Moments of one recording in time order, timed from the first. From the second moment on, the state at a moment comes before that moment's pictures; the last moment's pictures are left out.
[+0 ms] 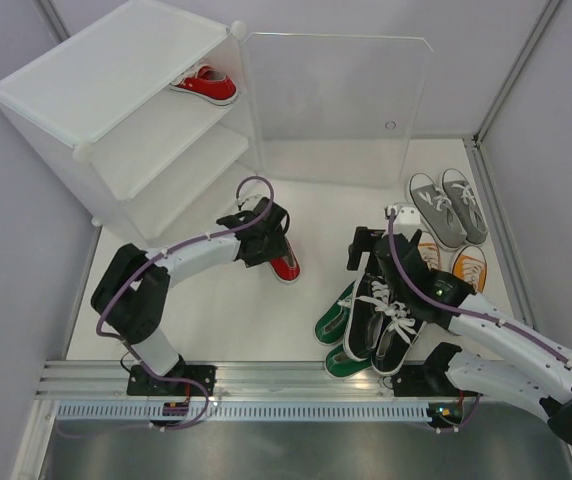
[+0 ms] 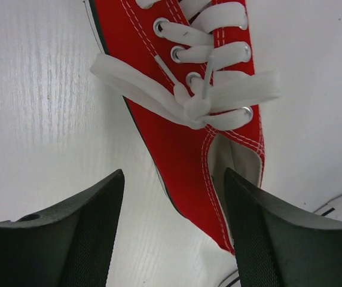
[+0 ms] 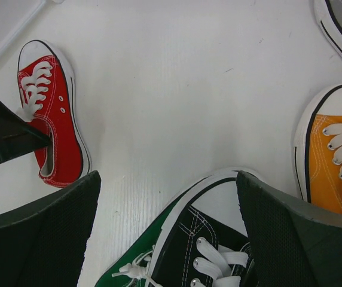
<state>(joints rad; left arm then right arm) -0.68 1.65 1.10 -0.51 -0.23 -0.89 0.79 0.93 0.73 -0.37 0.56 0.55</state>
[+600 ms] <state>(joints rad) -0.72 1.79 1.13 -0.53 -0.28 -0.98 0.79 0.82 0.63 -0.37 0.57 0.56</state>
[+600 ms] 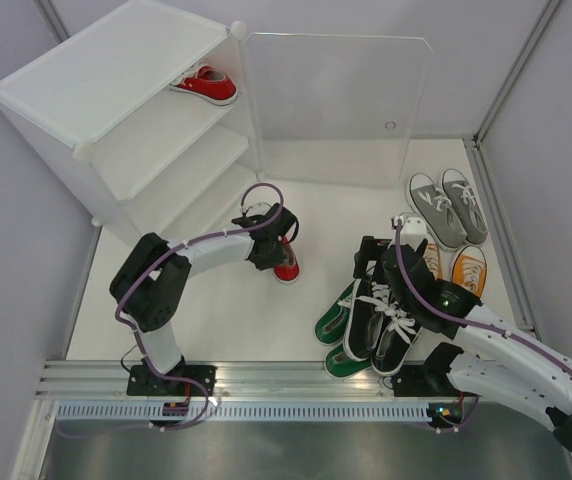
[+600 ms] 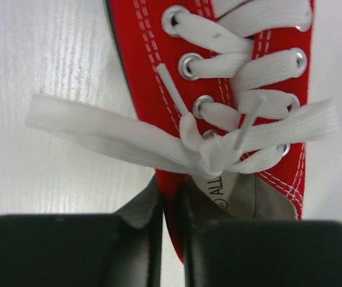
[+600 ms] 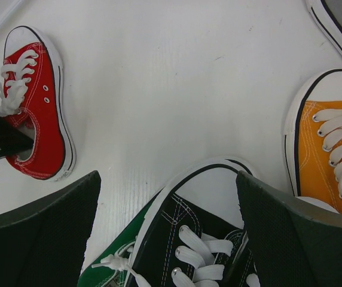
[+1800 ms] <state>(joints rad) -0.47 1.45 1.74 -0.95 -0.51 -0.96 0.79 0.69 0.63 -0.41 0.57 0.53</state>
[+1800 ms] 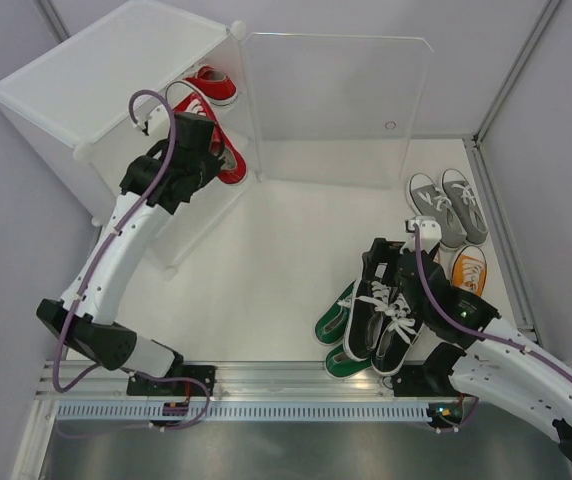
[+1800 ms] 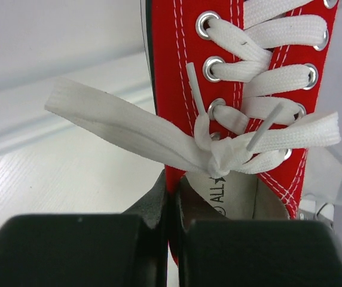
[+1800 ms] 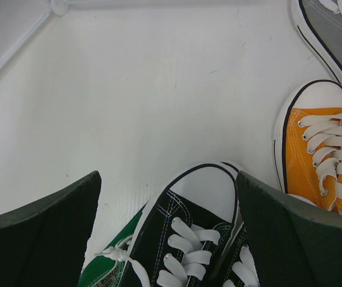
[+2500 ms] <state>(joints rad) -0.36 1.63 2.00 -1.02 -0.54 -0.94 0.79 0.65 0.63 -0.46 0.58 0.53</state>
